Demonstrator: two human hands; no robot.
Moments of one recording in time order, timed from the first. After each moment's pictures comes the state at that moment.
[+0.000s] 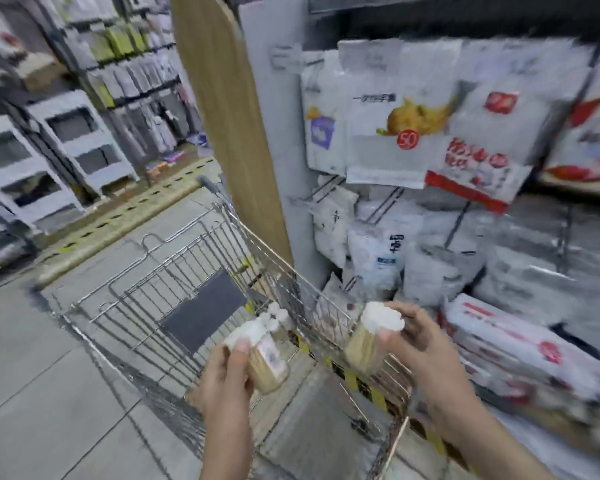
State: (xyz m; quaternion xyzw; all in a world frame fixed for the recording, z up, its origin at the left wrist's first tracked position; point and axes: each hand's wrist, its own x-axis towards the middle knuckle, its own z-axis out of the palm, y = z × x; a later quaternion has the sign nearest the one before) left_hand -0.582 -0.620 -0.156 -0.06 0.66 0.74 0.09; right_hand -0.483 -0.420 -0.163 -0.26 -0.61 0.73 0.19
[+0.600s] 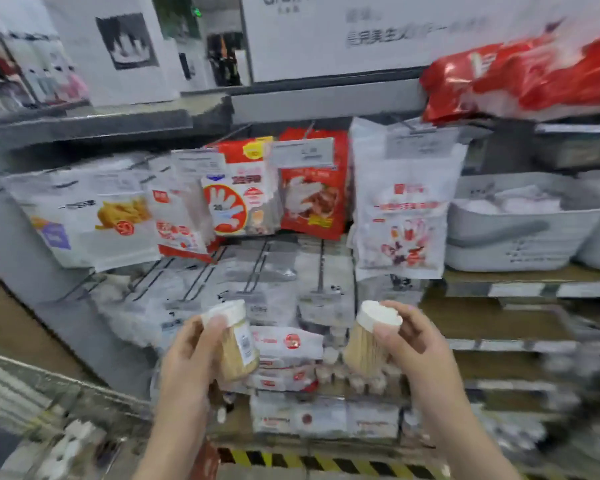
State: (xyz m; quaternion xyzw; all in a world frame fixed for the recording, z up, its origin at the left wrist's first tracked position) left_hand -0.325 -0.388 -0.045 0.21 0.63 0.69 0.27; right_hand -0.107 -0.291 -0.058 -0.39 -0.52 0.61 0.46
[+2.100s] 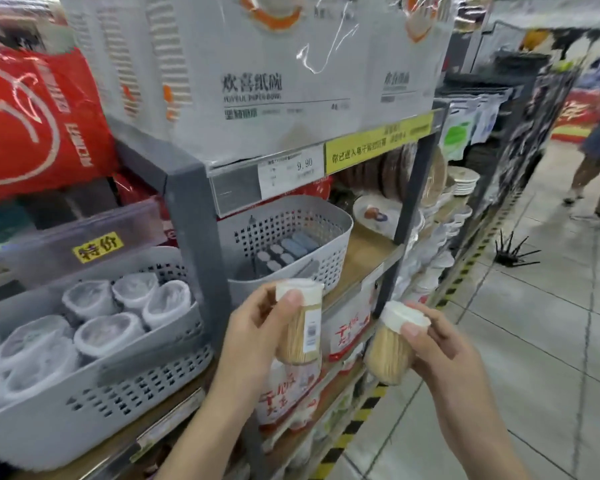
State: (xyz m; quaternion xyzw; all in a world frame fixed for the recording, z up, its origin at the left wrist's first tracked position) left_hand 0.419 0.079 -0.022 0.59 0.36 0.43 0.58; right_hand 0.595 -0.026 -0.052 -0.57 -0.29 0.32 0.69
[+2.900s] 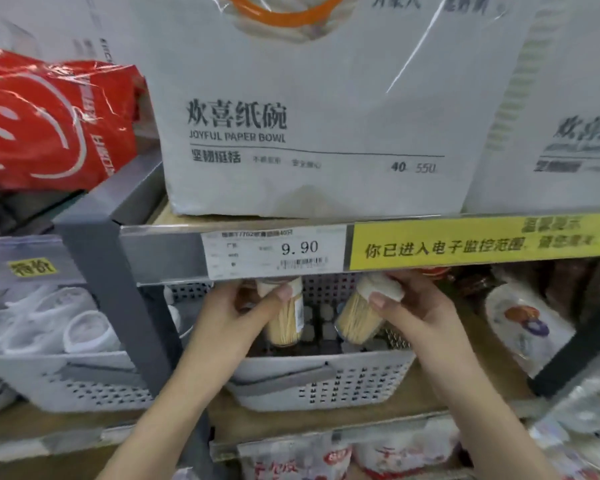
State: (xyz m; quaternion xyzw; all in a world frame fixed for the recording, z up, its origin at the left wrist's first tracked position) left_hand 0.485 0.184 -0.007 0.56 0.53 0.57 0.29; right_hand 0.701 0.223 -0.015 -0.38 -0.60 0.46 0.53
